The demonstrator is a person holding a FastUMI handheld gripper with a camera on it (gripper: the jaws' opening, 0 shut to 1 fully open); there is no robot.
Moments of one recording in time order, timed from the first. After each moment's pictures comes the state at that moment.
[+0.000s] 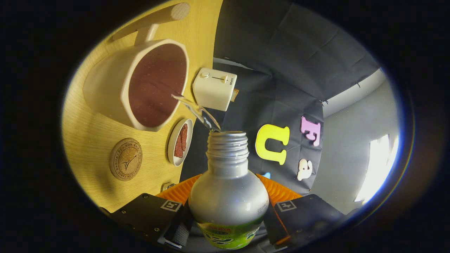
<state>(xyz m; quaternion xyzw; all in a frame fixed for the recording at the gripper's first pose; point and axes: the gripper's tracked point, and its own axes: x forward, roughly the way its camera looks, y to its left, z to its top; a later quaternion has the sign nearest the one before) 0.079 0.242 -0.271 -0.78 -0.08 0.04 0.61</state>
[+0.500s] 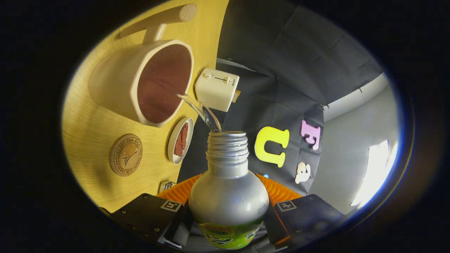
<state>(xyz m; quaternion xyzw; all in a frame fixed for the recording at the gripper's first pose) 0.076 0.240 -0.268 -0.80 -0.08 0.04 0.59</state>
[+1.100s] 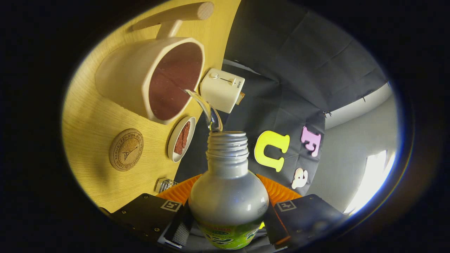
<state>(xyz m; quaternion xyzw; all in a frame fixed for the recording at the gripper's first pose) 0.076 0.243 -0.271 -0.82 -0.08 0.04 0.57</state>
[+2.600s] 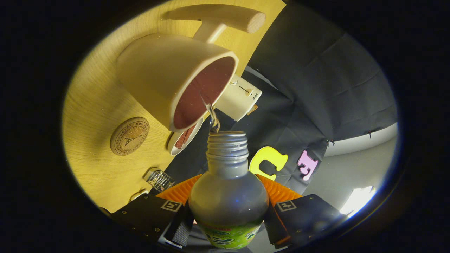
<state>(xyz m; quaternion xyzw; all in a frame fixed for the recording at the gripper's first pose) 0.068 0.268 -0.262 -0.89 -0.10 0.05 0.44</state>
